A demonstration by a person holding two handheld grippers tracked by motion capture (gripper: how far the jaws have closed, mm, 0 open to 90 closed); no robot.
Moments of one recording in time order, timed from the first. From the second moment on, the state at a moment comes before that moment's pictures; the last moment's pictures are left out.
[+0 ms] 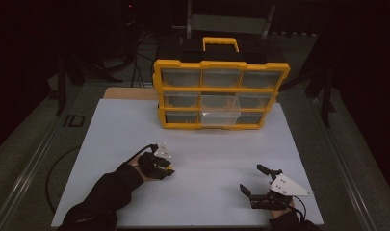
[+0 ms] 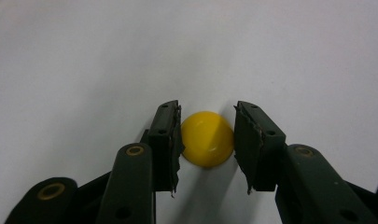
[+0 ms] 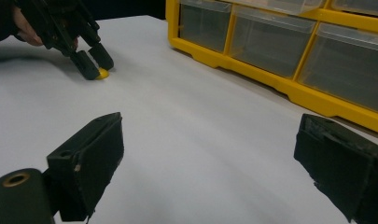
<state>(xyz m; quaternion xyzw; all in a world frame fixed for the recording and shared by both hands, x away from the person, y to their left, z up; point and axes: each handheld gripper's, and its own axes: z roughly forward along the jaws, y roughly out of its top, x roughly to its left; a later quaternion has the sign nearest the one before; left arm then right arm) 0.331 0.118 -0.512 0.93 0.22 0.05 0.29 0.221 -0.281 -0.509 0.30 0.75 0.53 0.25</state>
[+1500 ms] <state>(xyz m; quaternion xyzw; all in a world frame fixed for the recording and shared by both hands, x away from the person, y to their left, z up) 0.327 0.110 -0.482 0.95 0.18 0.03 0.26 0.221 -0.280 -0.509 0.29 0.75 0.53 0.26</state>
